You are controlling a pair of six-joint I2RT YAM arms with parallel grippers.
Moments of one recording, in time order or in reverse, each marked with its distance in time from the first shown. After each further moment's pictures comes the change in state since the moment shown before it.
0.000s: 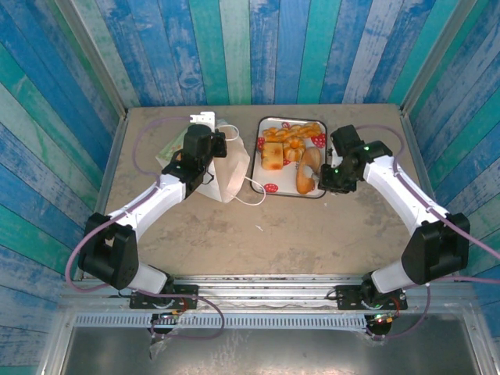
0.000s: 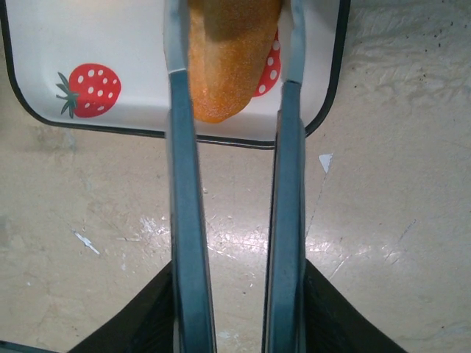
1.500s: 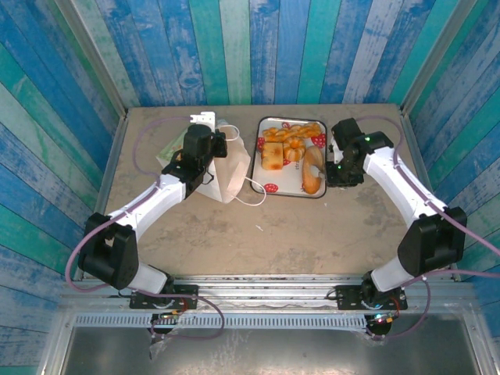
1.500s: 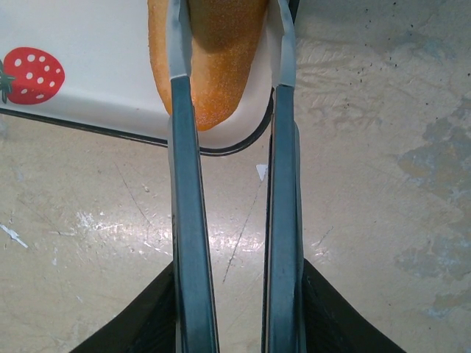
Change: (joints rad) left arm 0.000 0.000 0.000 0.000 0.011 -0.004; right arm -0.018 0.053 0.110 -0.117 0.117 -0.174
